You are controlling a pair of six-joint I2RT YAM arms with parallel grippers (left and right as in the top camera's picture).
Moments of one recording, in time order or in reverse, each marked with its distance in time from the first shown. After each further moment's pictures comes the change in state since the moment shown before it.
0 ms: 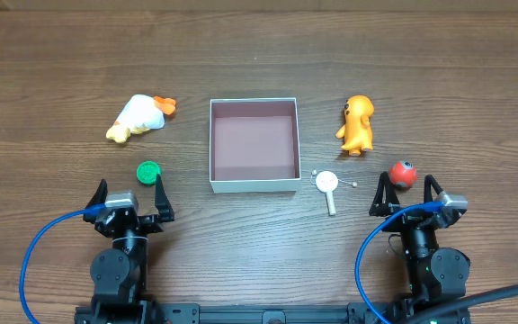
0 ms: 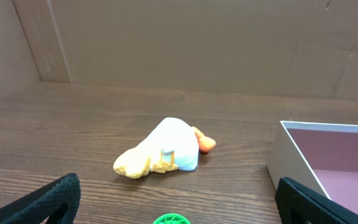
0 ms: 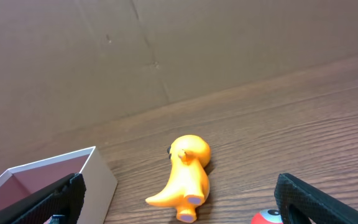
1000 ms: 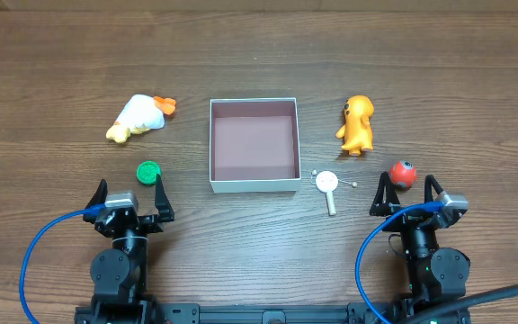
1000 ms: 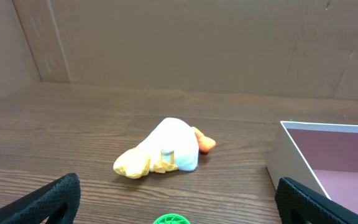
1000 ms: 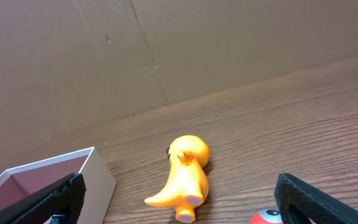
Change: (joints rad) left arm 0.000 0.000 0.000 0.001 0.000 0.000; right arm 0.000 0.000 0.000 0.001 0.003 0.000
